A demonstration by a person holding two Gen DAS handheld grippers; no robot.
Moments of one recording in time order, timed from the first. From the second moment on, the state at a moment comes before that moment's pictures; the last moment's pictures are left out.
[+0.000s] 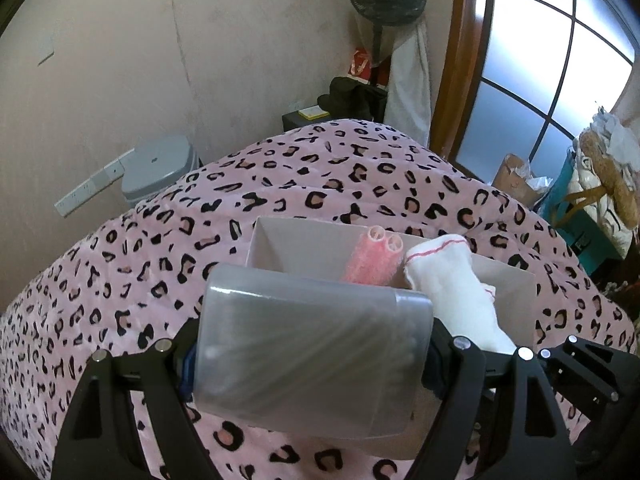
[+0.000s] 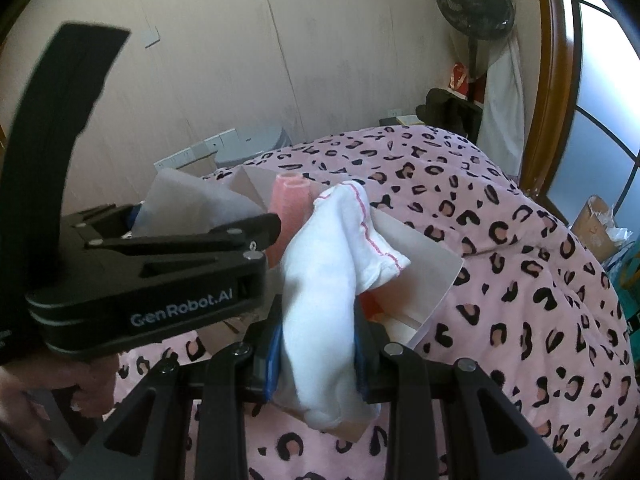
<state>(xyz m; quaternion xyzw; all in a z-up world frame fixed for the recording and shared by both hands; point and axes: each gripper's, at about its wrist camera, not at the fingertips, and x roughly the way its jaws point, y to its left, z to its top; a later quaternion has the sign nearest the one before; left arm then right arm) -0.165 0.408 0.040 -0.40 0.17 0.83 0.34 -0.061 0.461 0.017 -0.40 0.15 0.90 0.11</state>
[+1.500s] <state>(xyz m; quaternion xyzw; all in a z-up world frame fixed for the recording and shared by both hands) -0.149 0.357 0.069 -0.41 0.15 0.84 0.32 -0.023 0.478 0.053 -0.37 0.19 0.90 0.12</state>
